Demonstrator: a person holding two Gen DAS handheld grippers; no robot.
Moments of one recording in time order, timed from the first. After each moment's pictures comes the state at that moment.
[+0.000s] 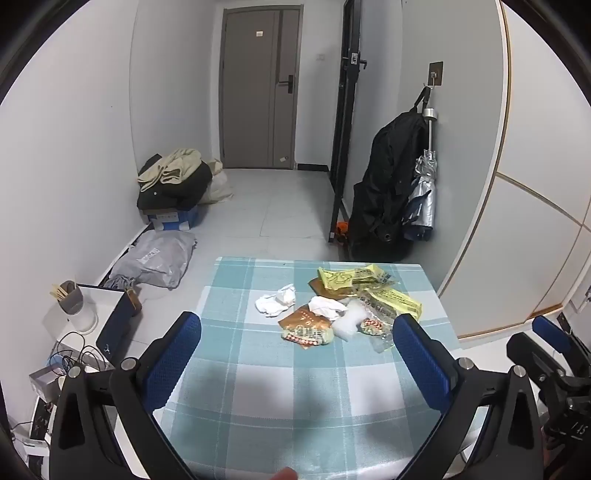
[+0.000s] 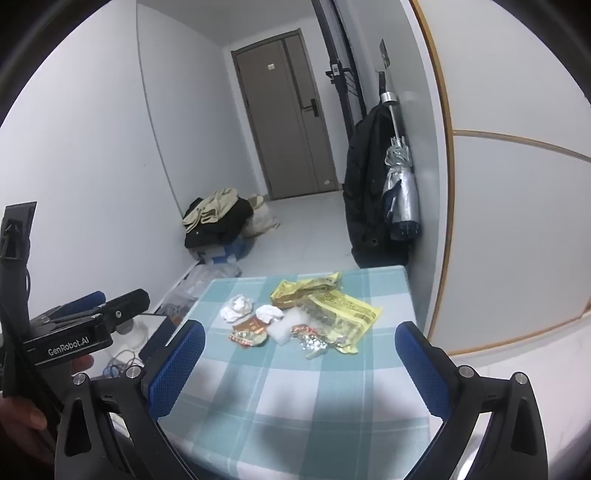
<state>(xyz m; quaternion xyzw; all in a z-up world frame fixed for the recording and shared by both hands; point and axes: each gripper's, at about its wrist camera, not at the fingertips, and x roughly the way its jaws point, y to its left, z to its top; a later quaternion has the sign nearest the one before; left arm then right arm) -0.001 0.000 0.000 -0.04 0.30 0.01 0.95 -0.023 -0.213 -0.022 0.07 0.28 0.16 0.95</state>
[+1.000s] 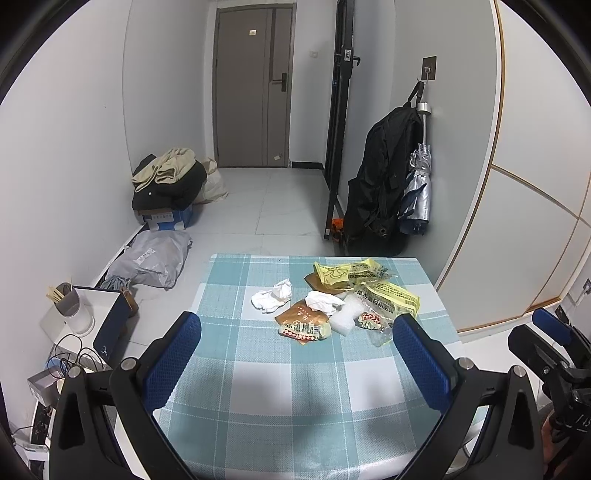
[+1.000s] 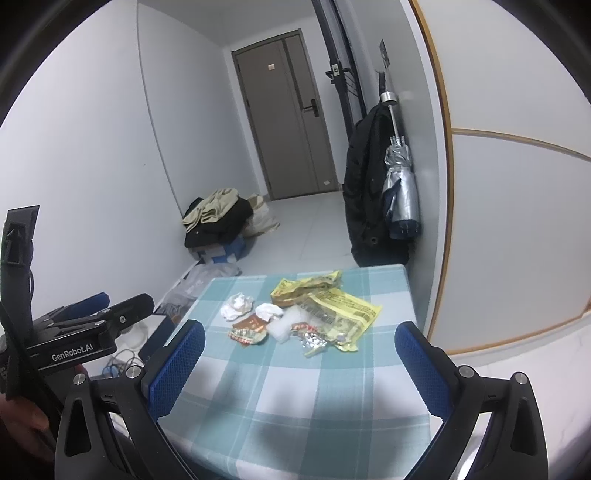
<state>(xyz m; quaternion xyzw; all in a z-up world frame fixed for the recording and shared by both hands) 0.002 -0.004 -0.004 -0.03 0.32 0.00 0.95 -0.025 -0.213 -0.024 0.07 0.27 0.16 0.95</state>
